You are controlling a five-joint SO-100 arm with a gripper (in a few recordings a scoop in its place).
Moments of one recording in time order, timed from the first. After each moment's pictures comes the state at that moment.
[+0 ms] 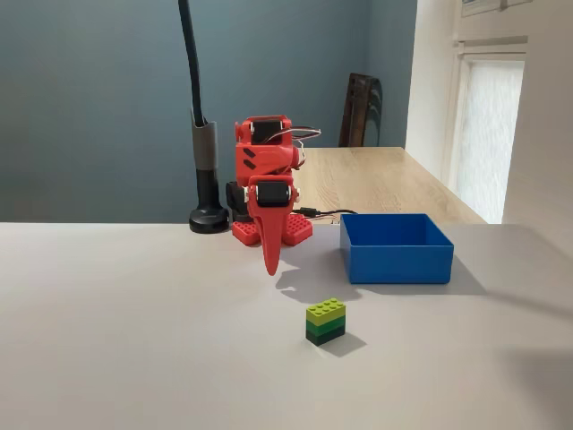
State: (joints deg) arm -1.0 185.7 176.0 57.8 -3.3
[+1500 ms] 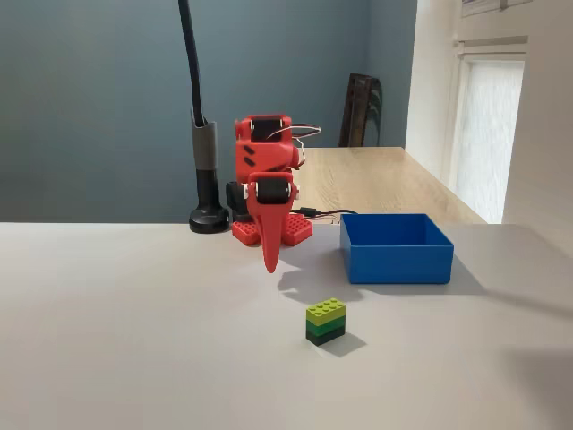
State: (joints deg) arm -1.9 181.2 170.0 60.0 -4.7
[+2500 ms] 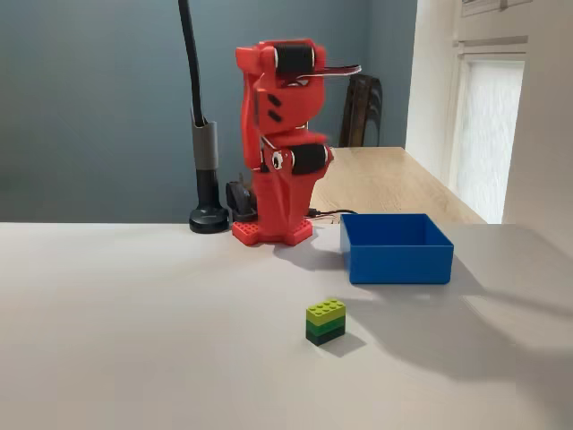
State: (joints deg) arm -11.9 106.3 105.1 83.4 -10.9
